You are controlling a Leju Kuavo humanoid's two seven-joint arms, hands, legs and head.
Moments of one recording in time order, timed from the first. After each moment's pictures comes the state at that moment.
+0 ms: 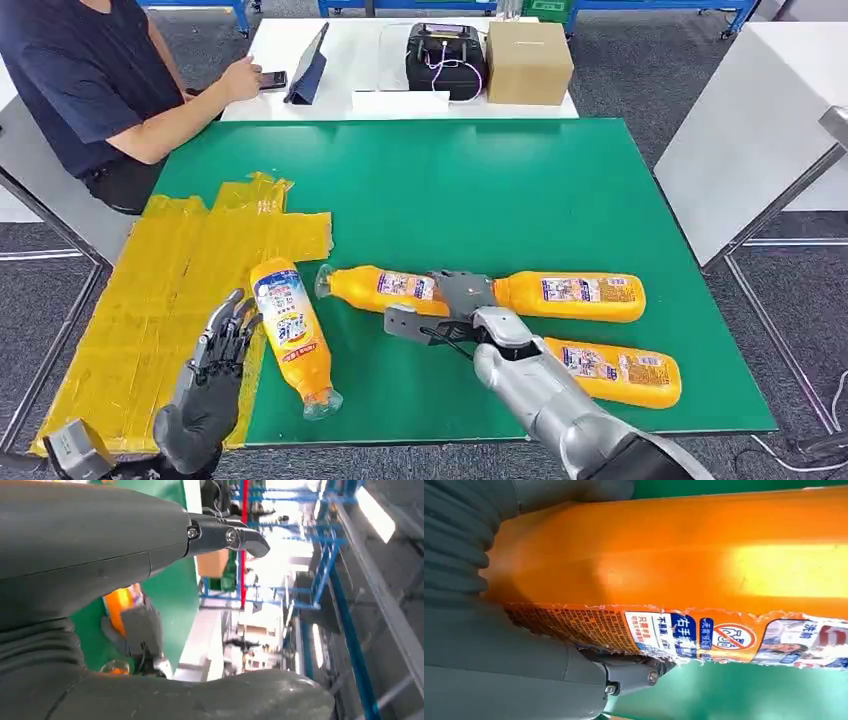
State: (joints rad) left arm 0.29 -0.11 -0.03 -1.81 0.16 -0.51 -0.45; right arm -0.61 0.17 0.62 -0.53 0.86 -0.06 0.07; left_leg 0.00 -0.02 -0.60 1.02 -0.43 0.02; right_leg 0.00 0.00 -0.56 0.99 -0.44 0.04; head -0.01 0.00
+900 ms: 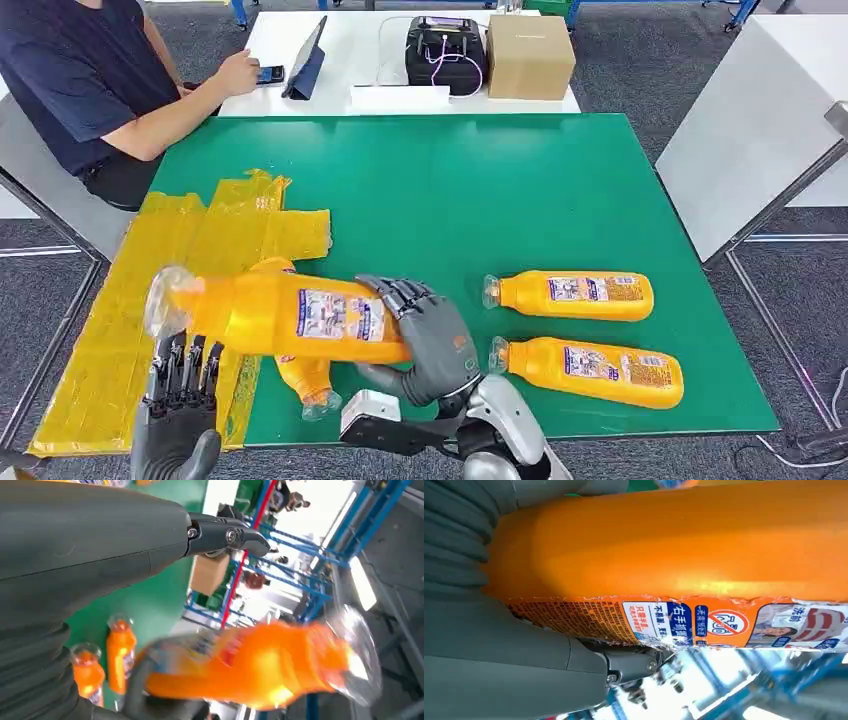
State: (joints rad) left arm 0.47 -0.33 0.07 -1.96 0.31 -0.59 -0.33; right arm -0.10 0.09 0.72 -1.65 0.81 -0.10 -0.06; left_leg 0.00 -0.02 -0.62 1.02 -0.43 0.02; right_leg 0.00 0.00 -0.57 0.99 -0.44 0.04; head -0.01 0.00
